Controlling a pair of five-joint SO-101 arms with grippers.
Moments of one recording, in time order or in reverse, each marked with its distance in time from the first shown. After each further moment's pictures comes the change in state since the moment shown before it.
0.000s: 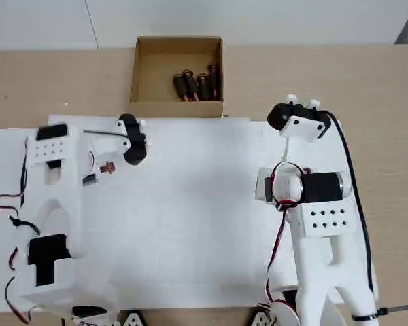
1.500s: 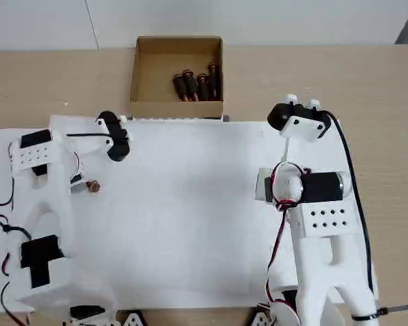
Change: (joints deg) left arm -6.8 0.1 7.7 -15.4 0.0; right arm 0.0 0.0 0.0 0.0 0.0
